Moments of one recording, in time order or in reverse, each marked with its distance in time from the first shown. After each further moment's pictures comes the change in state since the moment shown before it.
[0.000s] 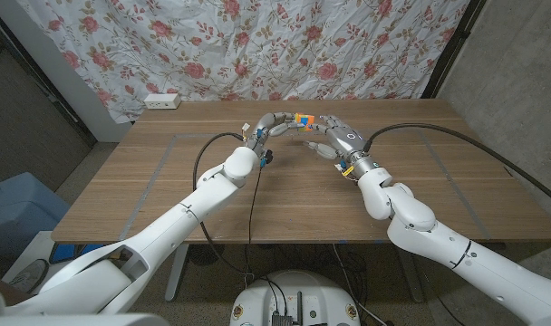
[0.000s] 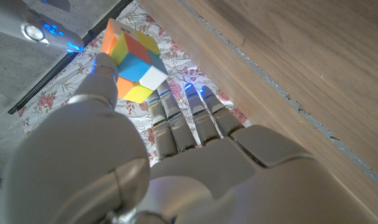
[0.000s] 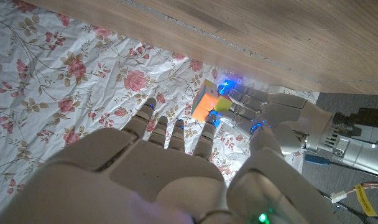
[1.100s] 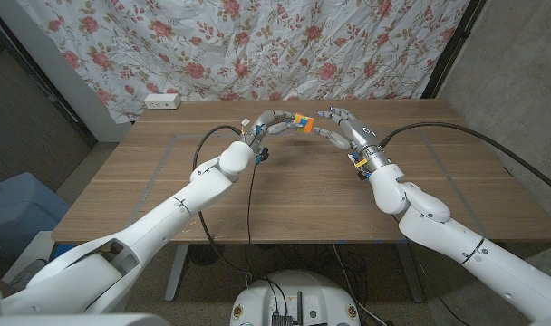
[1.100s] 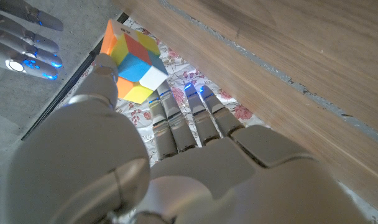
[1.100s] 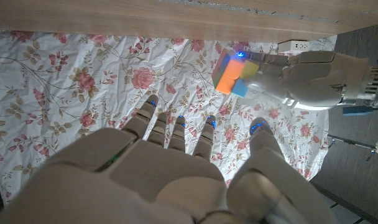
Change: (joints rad) left arm -0.038 0.068 0.023 -0.045 0.067 0.053 -0.063; left_hand 0.000 0.000 -0.004 0.004 -0.002 0.000 0.000 -0.008 0.000 0.000 0.000 -0.012 0.006 0.000 0.000 0.000 0.000 0.000 0.000 0.000 0.000; right arm -0.043 0.012 0.133 0.058 0.283 0.178 -0.144; right_hand 0.000 0.000 0.000 0.000 -0.006 -0.029 0.000 -0.014 0.000 0.043 0.011 0.007 -0.005 0.032 0.025 0.012 -0.002 0.061 -0.025 0.012 0.000
